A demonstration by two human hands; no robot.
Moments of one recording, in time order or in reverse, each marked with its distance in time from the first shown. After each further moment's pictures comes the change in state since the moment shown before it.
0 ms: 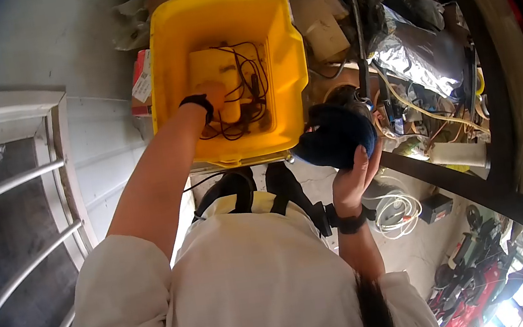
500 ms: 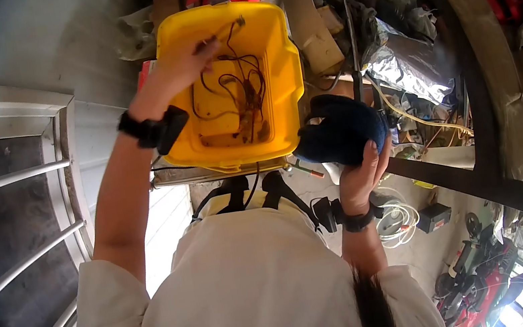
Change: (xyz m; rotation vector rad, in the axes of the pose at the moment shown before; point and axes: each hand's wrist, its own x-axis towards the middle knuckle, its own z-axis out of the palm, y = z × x) left_hand -0.148 -0.013 -0.109 -0.960 0.680 0.329; right_hand 0.029 -0.041 0.012 0.109 0.026 -0.067
